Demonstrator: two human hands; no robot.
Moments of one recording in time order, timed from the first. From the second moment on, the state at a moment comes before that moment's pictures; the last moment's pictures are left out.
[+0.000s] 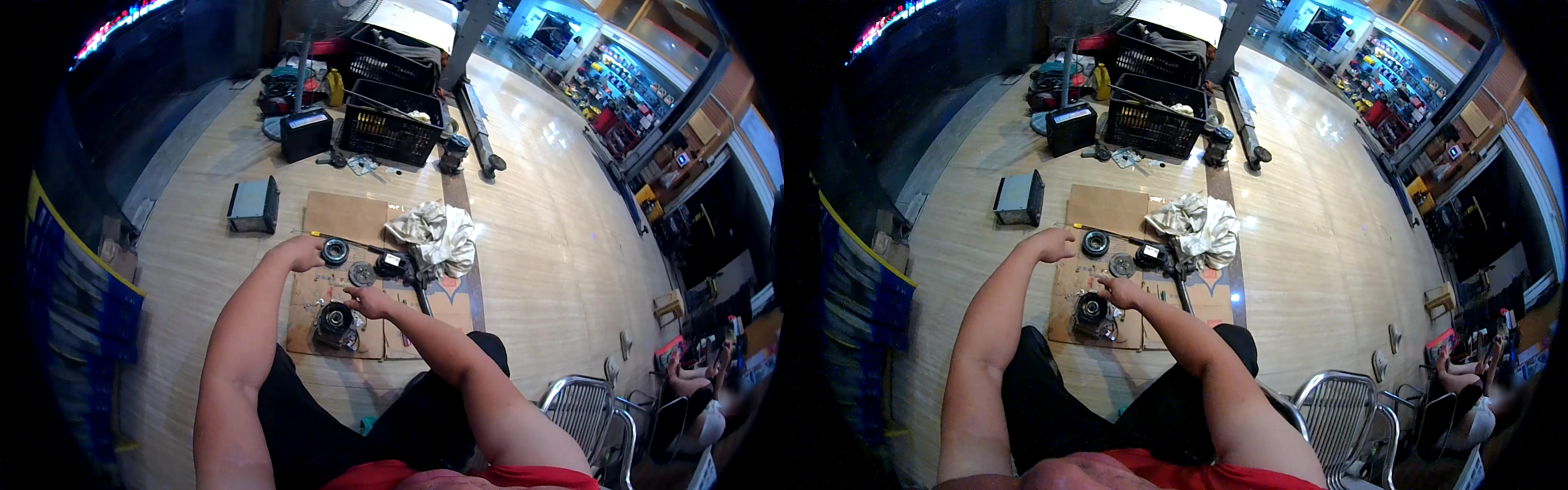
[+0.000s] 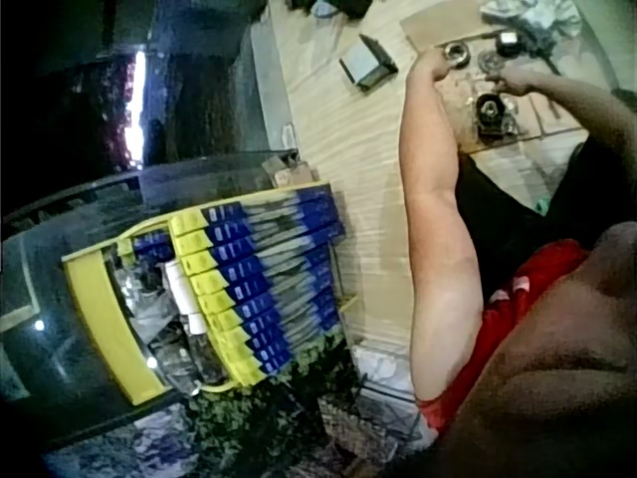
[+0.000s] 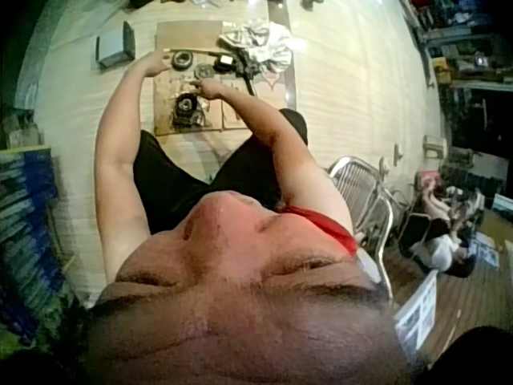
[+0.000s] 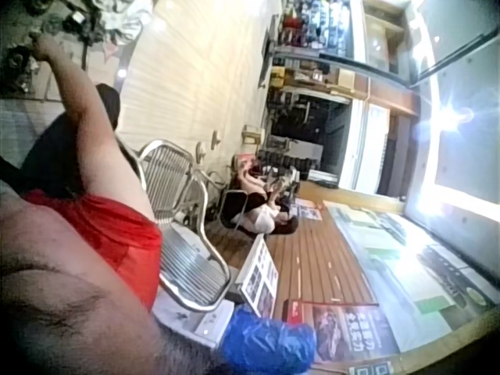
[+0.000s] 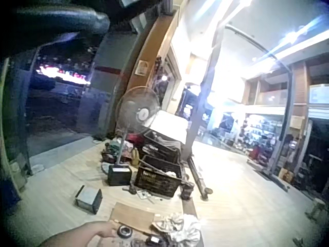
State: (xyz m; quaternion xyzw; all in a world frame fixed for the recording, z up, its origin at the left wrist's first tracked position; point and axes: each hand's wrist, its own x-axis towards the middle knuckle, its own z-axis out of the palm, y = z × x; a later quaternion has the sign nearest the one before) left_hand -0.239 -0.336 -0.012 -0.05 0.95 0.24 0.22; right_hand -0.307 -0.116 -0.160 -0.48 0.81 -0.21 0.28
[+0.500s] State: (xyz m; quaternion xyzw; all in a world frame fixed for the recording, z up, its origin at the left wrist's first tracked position) left_hand -0.245 -0.342 -0.029 -0.05 0.96 0.21 0.20; right_hand -0.310 -0.115 -0.166 -0.49 0.80 -0.22 0.27
